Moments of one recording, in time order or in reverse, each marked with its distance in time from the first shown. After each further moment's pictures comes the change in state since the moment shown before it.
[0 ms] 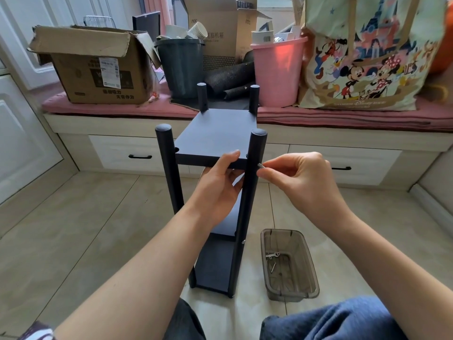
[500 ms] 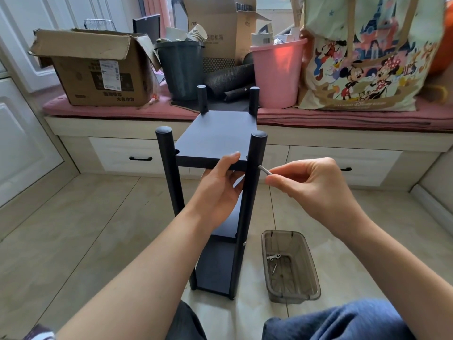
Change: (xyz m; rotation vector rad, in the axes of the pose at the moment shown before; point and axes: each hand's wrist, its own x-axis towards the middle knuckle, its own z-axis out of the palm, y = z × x) left_hand 0.006 -0.003 -0.005 -0.034 0.027 -0.017; right_hand -0.006 0.003 -0.013 0.132 -0.046 0.032
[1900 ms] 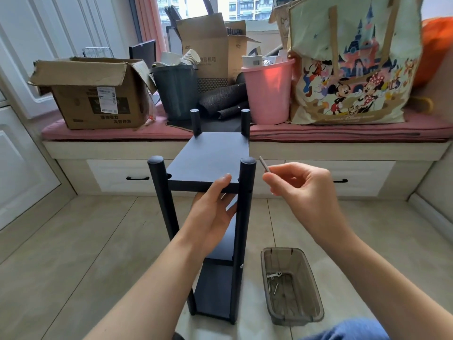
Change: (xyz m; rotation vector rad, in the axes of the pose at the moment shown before) left_hand 0.000 0.005 0.002 -0.013 -0.008 0.040; right_hand 0.020 0.002 0.002 0.099 0.194 0.006
